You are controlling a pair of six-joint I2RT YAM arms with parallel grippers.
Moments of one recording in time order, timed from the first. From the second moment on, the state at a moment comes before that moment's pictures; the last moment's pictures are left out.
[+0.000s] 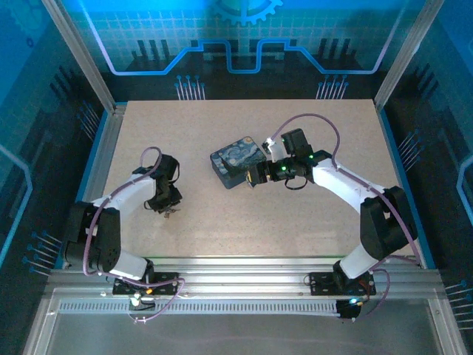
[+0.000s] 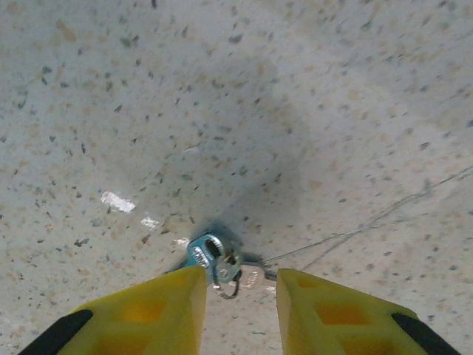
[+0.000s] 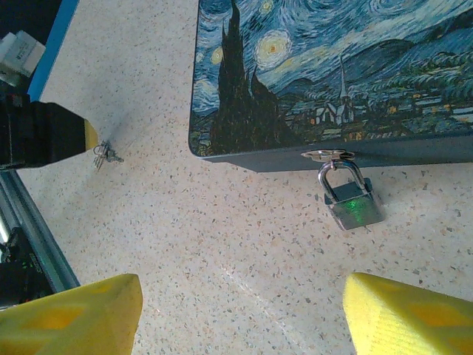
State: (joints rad) left arm -0.17 1.46 0.82 -0.77 -0.10 -0.81; right arm 0.43 1.58 1.10 -0.44 -0.54 0.22
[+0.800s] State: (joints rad) left arm -0.18 1.50 0.80 -0.69 -0.10 -0.82; right arm 0.44 1.58 1.10 -0.44 -0.54 0.22
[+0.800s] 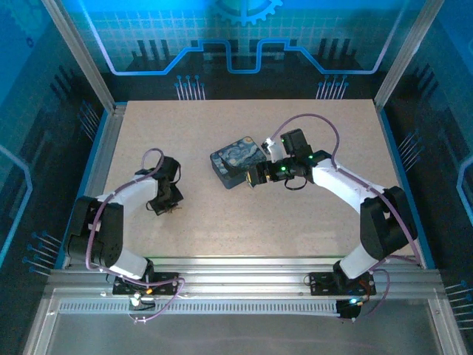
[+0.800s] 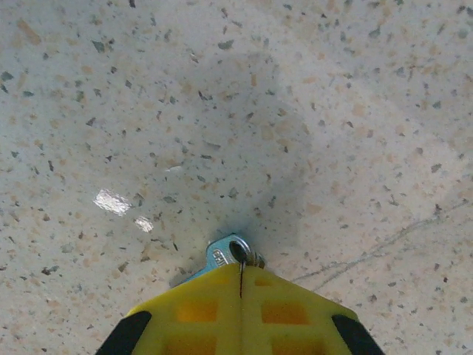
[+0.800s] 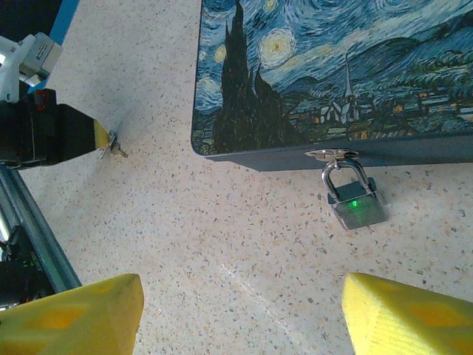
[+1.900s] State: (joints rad) left arm -0.97 2.08 1.53 -0.61 0.10 -1.03; right arm 0.01 1.34 0.80 -0.60 -0.53 0.31
